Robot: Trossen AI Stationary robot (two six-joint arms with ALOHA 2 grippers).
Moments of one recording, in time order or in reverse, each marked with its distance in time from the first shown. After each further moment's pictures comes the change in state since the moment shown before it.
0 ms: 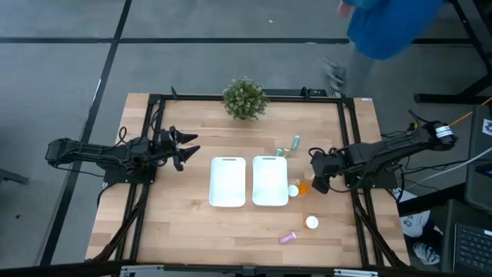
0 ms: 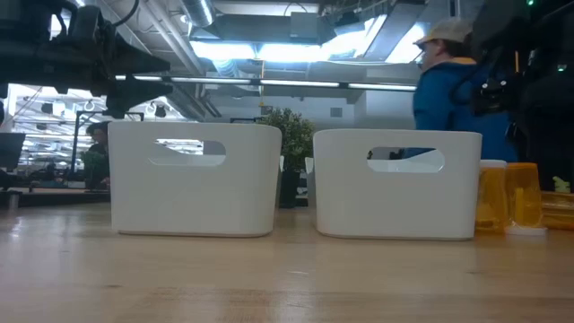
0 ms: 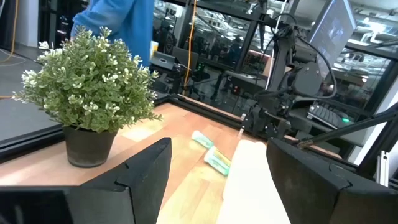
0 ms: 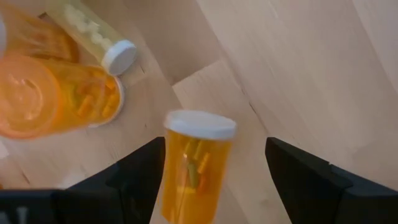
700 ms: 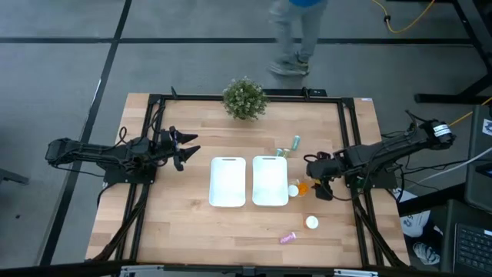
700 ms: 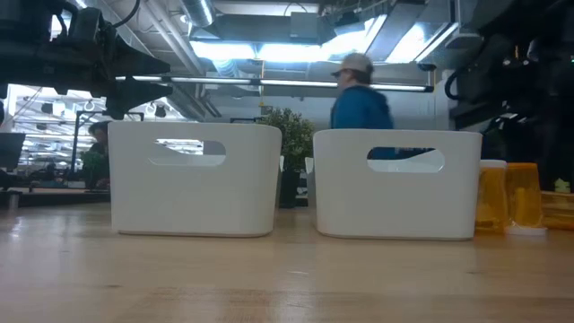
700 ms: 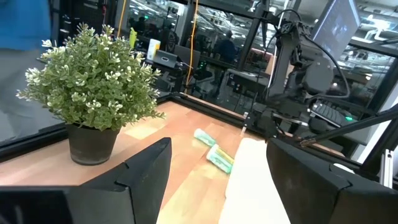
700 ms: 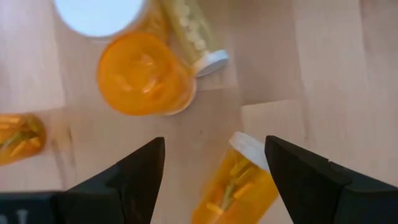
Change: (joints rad) left arm 0.000 0.000 0.000 -0.007 -0.007 0.001; right arm 0.049 0.020 0.000 0.134 -0.106 -0.338
